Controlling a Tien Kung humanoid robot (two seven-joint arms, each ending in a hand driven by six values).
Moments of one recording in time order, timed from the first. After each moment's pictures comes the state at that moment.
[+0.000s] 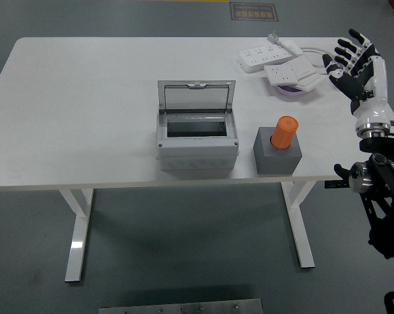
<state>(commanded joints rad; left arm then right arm) -0.09 0.37 -0.84 -0.47 0.68 0.20 0.65 0.38 -0.21 1.36 1.15 -1.04 -0.25 0.36</state>
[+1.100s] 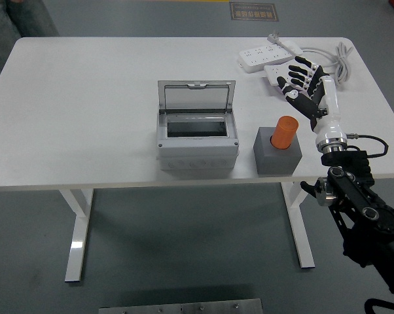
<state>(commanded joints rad) -0.11 0.37 -0.85 -0.47 0.71 0.20 0.65 0.39 -0.14 1.23 1.05 -1.08 -0.27 0.40</state>
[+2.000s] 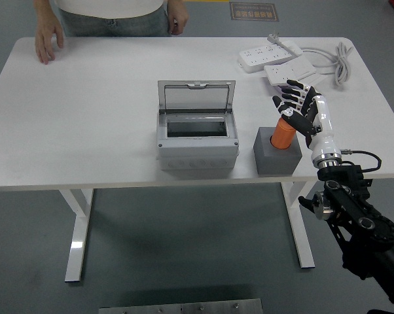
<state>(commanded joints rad) -0.12 0.37 -0.85 -0.47 0.72 0.20 0.65 0.36 -0.13 1.19 1.00 -1.05 -0.26 0.42</state>
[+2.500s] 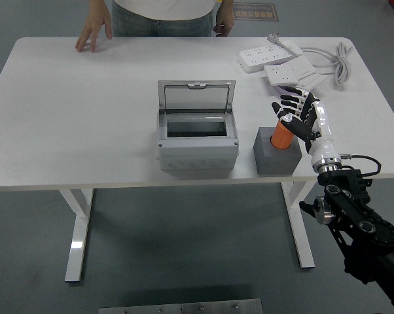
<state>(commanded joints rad) -0.13 0.36 -0.86 -0.47 0.74 0.20 0.65 0.35 -0.14 1.17 1.00 -1.04 -0.26 0.42</state>
